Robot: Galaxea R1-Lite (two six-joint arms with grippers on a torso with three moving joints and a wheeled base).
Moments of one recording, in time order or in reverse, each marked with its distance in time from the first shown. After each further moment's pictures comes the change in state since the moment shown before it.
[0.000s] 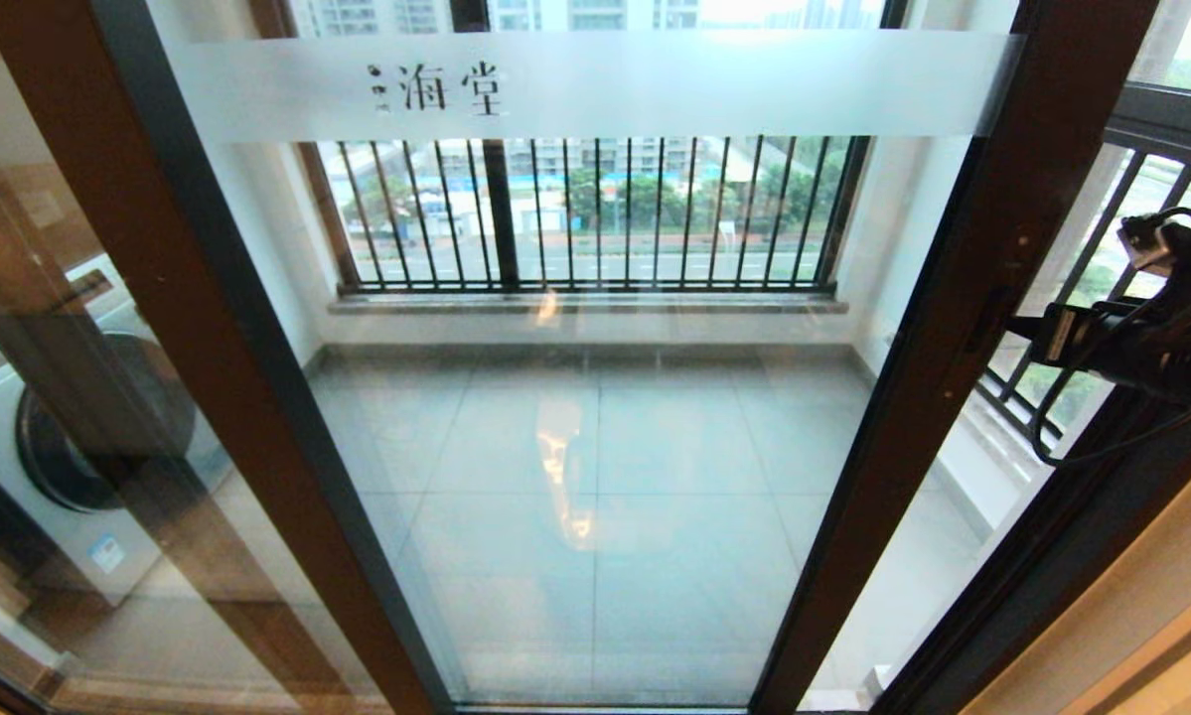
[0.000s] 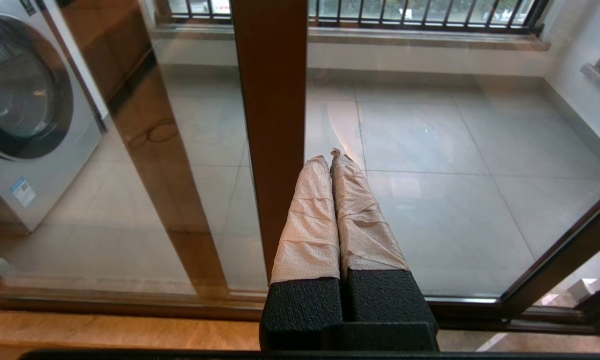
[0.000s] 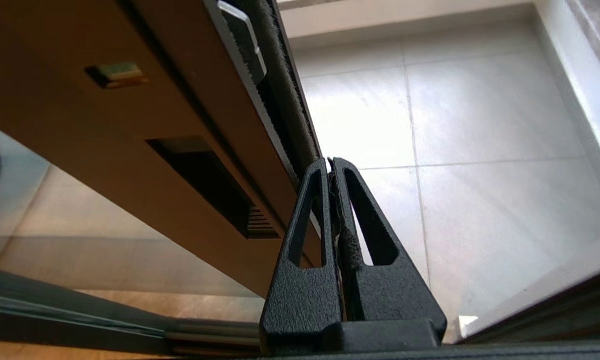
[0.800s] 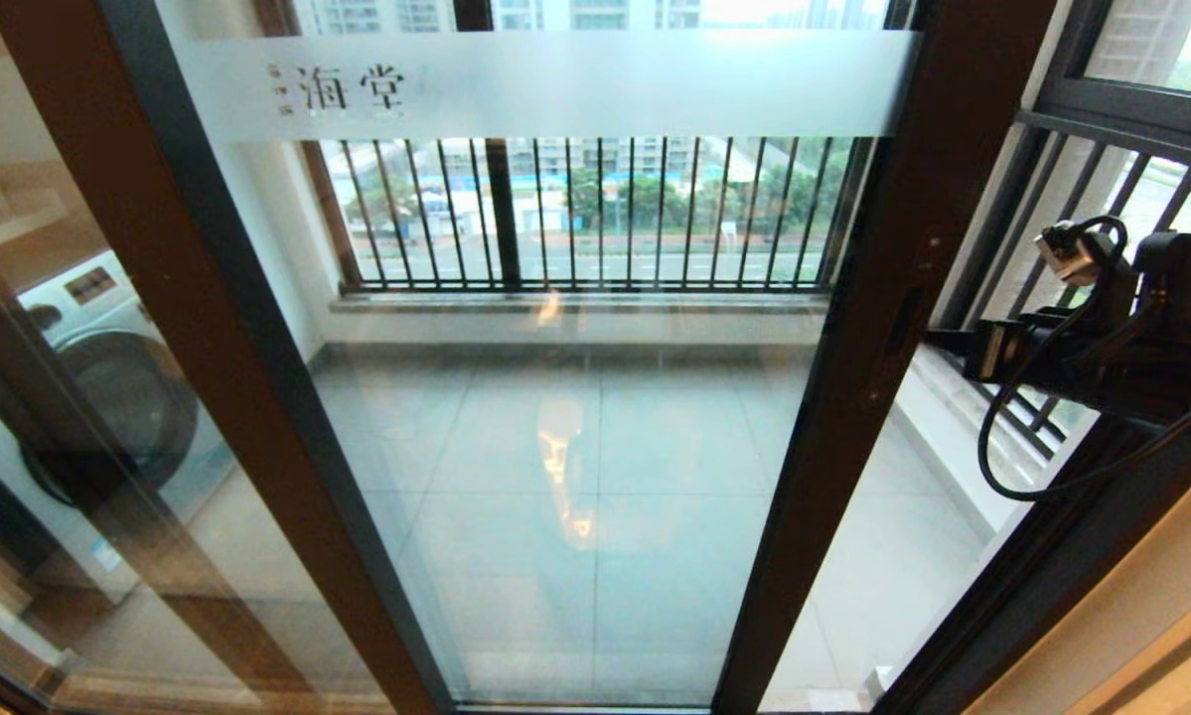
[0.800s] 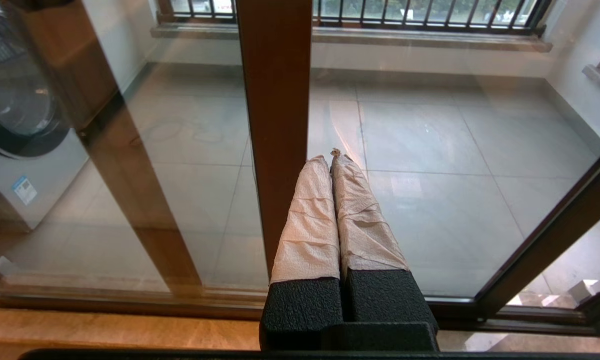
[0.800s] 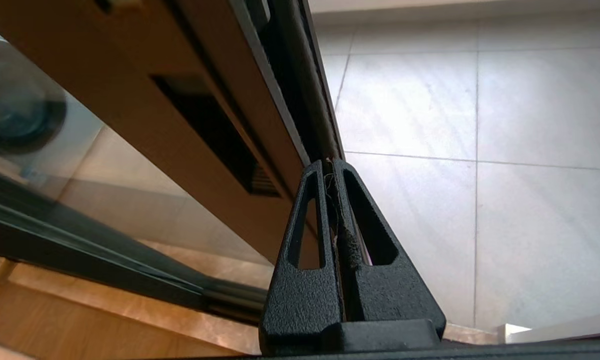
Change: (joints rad) left arm 0.000 0.000 0.000 0.000 0.000 0.000; right arm 0.120 -0.026 0.051 -0.007 -0.024 0.000
